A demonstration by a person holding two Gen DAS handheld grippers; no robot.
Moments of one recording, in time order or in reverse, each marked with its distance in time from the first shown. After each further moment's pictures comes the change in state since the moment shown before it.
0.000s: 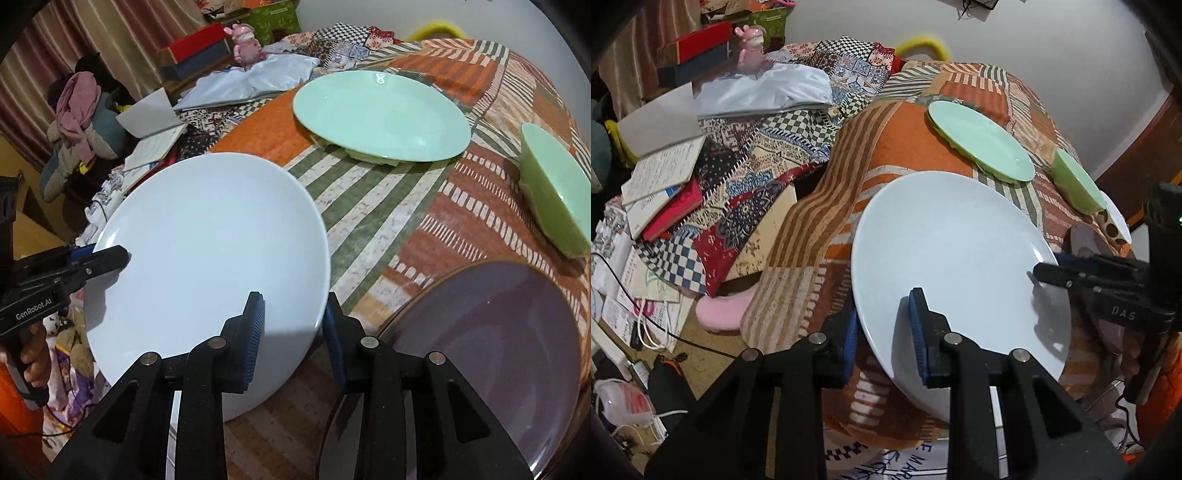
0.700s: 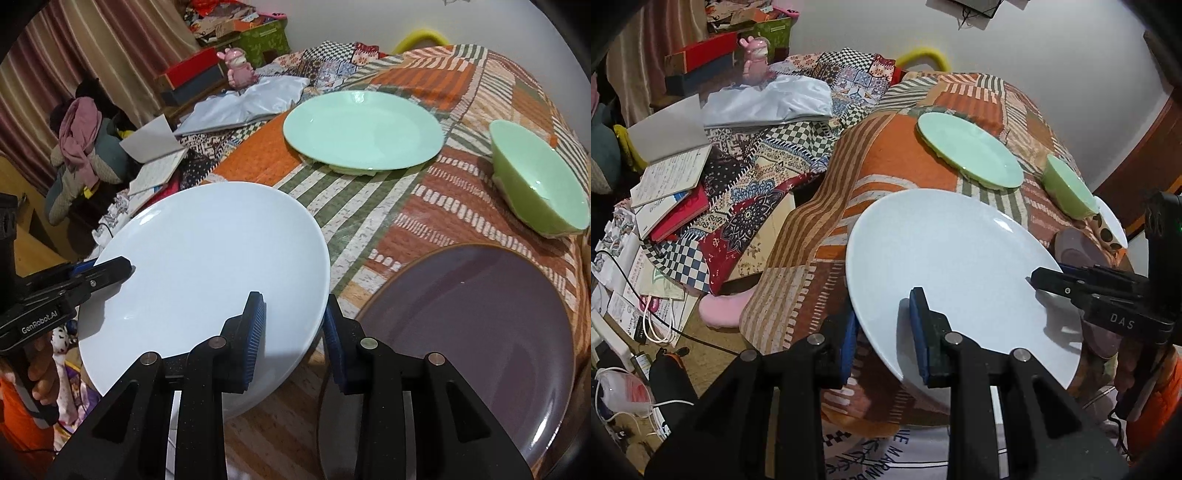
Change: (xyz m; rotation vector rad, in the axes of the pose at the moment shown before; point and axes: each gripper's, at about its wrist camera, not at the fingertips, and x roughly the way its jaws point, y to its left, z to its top) left arm -0.020 -0.022 -0.004 0.004 -0.050 0.029; right arm -0.029 -0.008 -0.012 0.058 -0.091 0.007
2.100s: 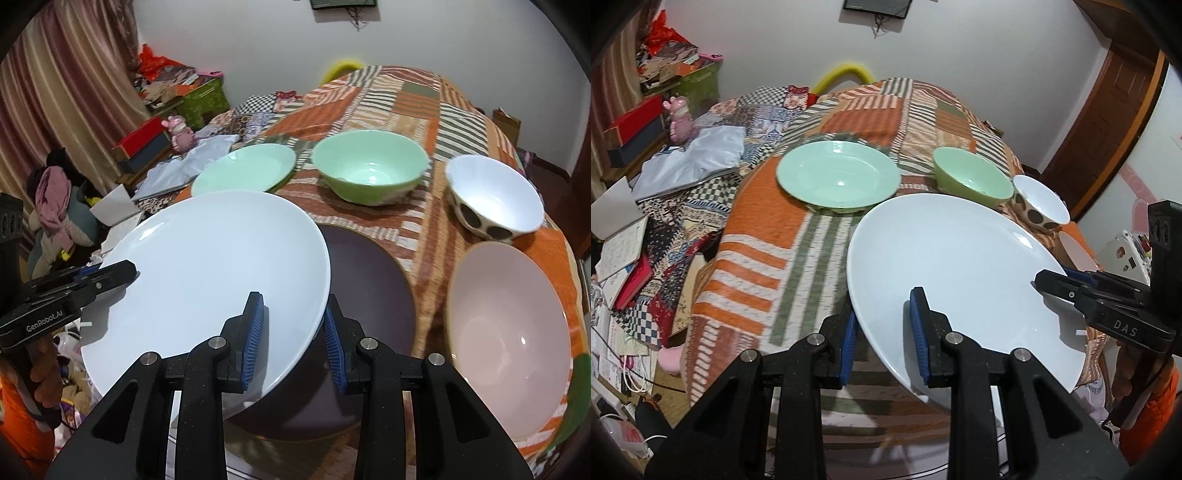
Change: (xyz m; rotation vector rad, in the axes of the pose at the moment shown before) left arm -0.008 -0.144 0.008 0.219 -0.056 -0.119; right arm -0.101 -0.084 -0.060 0.184 -0.198 -0.127
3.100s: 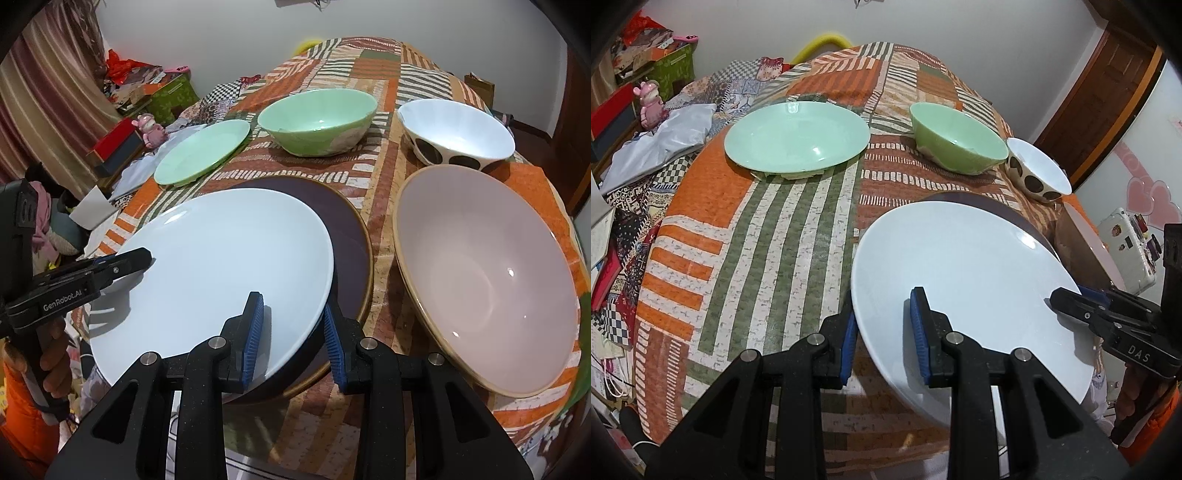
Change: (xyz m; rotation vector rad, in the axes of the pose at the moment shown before) left arm 0.061 -0.020 -0.004 0.023 0.112 -0.052; right arm 0.003 -0.032 -0.030 0.108 0.058 -0.042
